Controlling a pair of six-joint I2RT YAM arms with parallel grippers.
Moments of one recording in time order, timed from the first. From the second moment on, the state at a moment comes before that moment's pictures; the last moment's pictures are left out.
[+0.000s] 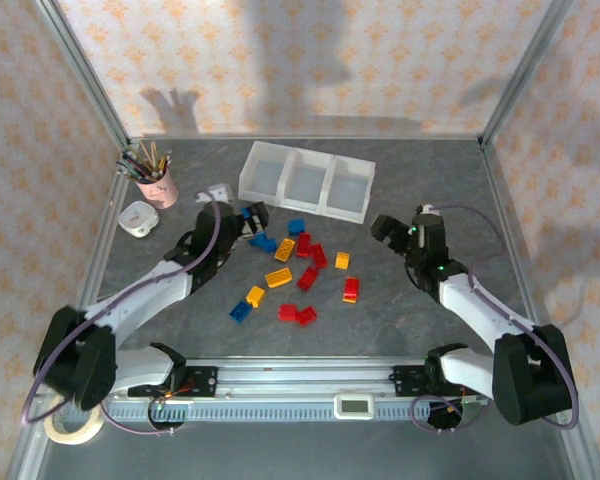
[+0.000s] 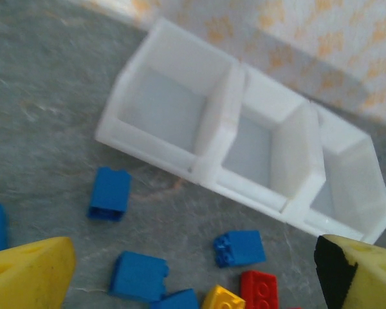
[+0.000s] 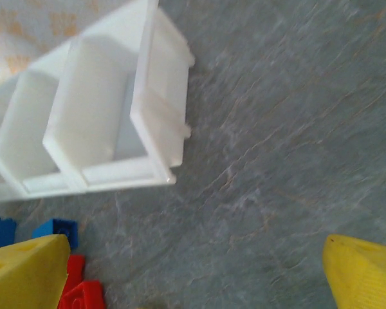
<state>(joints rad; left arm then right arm) -0.46 1.29 0.76 0.03 -0.25 -0.62 0.26 1.15 0.54 0.02 -0.01 0.67</state>
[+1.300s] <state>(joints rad) -0.62 2.13 1.49 -0.42 -0.37 -0.78 0.40 1.38 0.75 -0.07 -0.13 0.52</state>
